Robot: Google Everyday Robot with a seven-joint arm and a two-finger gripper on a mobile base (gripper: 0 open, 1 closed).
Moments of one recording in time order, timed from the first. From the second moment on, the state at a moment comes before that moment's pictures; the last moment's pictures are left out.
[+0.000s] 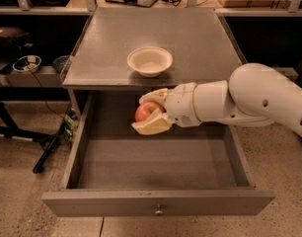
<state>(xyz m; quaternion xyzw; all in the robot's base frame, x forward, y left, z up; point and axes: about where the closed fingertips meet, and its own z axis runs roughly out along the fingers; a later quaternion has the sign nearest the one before) 0.518 0.016 0.847 -0.55 0.64 0.25 0.47</state>
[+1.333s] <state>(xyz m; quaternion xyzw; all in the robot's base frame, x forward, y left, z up) 0.590 -0.092 0.908 -0.47 0.70 0.05 0.54</state>
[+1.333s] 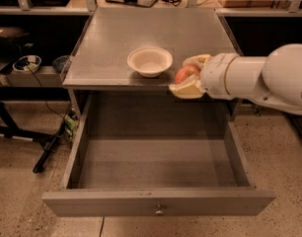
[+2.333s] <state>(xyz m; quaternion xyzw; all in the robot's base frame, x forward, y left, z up) 0.632 -0.112 0.915 -0.45 0.70 0.04 0.55</state>
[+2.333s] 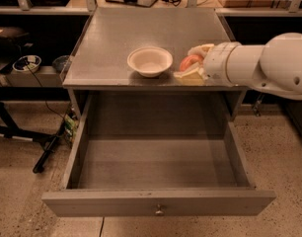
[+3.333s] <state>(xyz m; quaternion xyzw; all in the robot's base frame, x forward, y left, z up) 0.684 -0.111 0.923 -0.47 0.68 0.07 0.56</state>
